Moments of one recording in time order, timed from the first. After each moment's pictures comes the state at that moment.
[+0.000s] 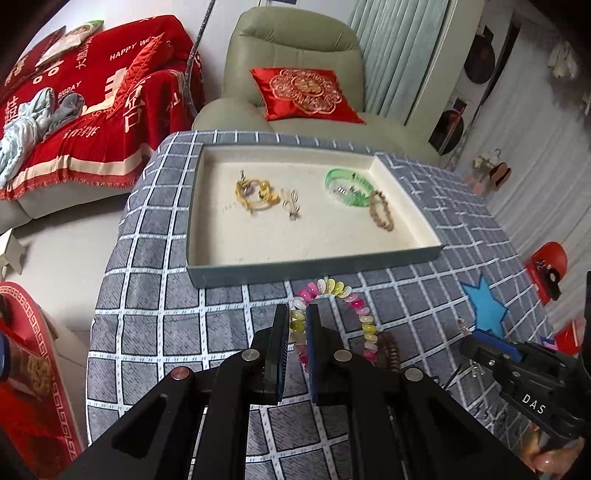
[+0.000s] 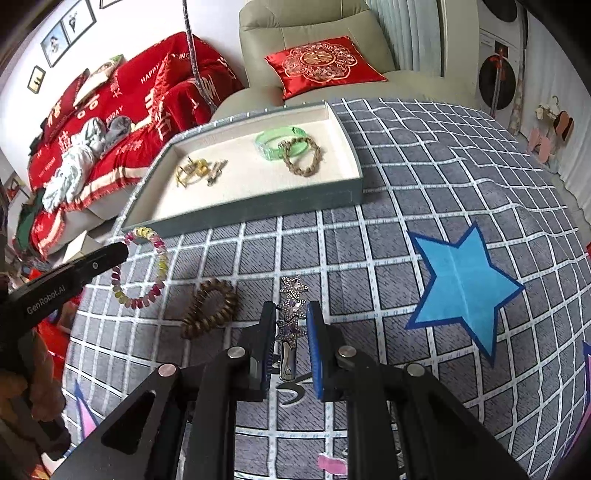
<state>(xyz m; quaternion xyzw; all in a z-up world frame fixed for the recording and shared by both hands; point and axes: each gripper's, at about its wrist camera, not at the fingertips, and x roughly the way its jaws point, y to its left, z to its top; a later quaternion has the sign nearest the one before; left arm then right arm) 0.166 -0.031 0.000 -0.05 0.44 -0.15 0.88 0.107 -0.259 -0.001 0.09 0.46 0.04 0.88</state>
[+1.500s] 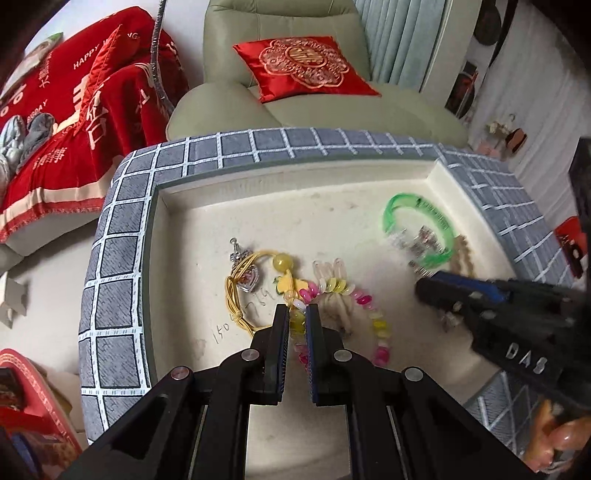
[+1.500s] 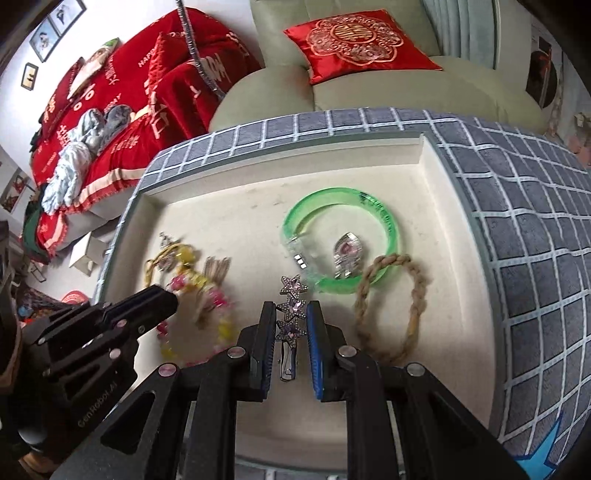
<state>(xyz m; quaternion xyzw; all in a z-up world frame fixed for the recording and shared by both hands) 0.321 -0.061 -0.040 0.03 0.49 -0.15 0.86 0.322 -0.219 -0.033 0.08 0.51 0.08 0.85</state>
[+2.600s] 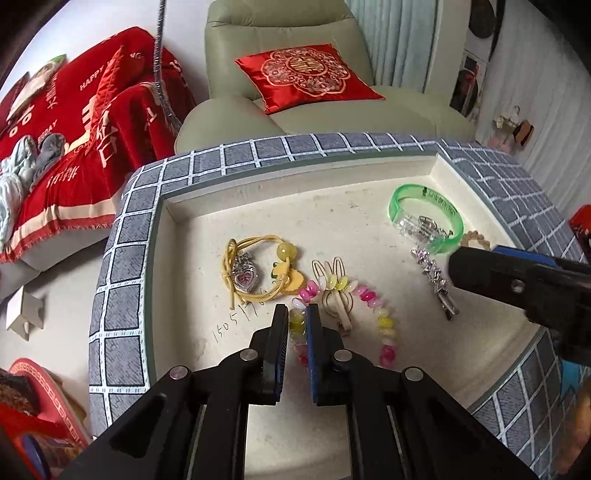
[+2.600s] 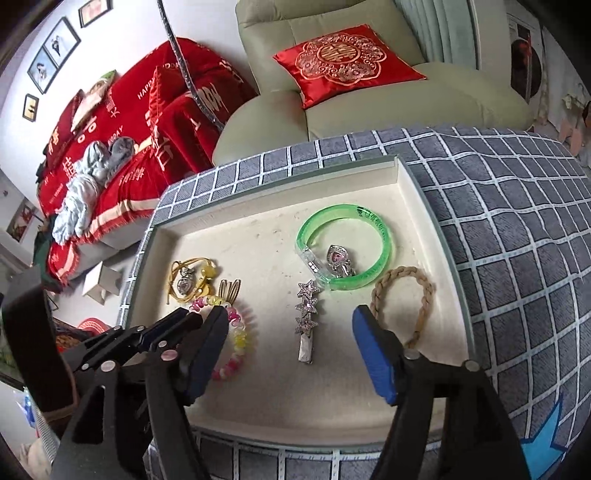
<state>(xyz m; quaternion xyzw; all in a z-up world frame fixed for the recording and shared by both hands) 0.309 -0.069 -0.038 0.05 0.46 -0.12 0.88 0.298 -0.238 -0.003 0.14 0.47 0.08 0.87</state>
